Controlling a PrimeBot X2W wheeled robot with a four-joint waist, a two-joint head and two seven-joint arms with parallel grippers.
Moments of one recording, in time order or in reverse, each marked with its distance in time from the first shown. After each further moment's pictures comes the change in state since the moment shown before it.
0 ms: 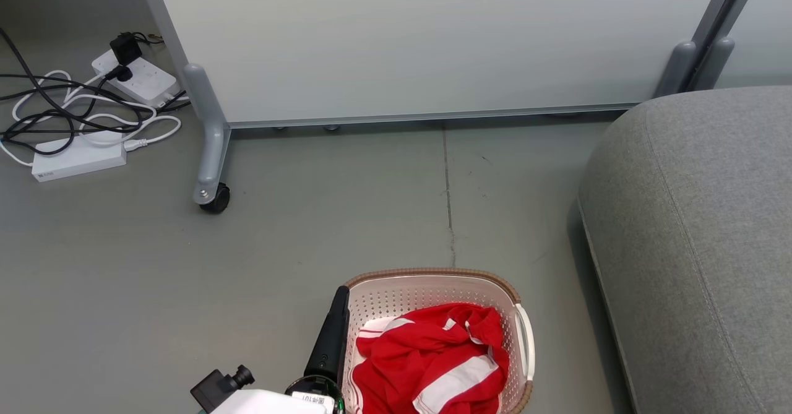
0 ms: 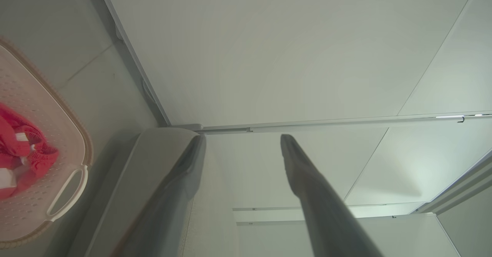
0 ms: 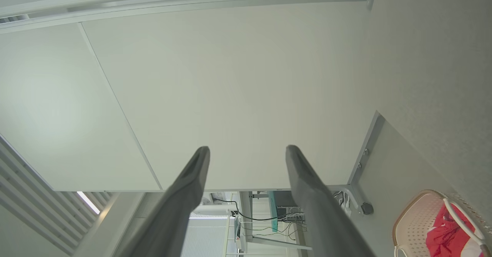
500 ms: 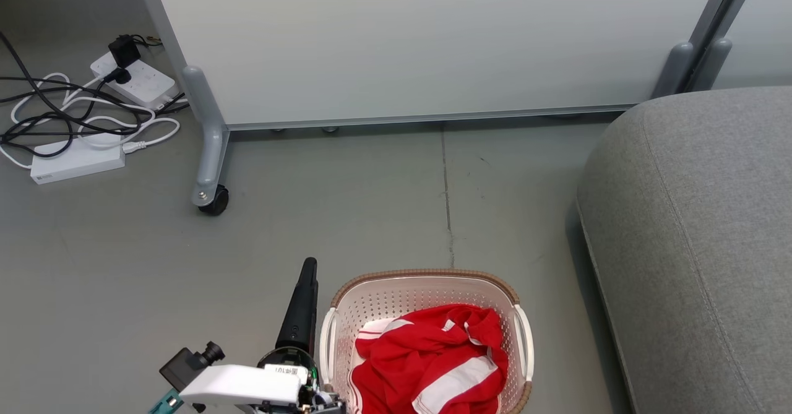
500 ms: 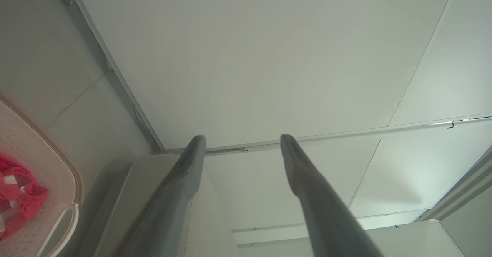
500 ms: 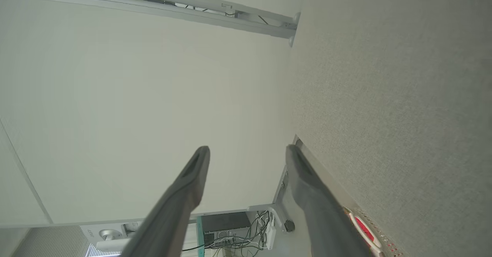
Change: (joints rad) left arm -0.044 0.002 0.084 0.017 0.023 0.000 0.000; right arm 0.086 0.141 0.240 -0.237 -0.108 0.000 -0.323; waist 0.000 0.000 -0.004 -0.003
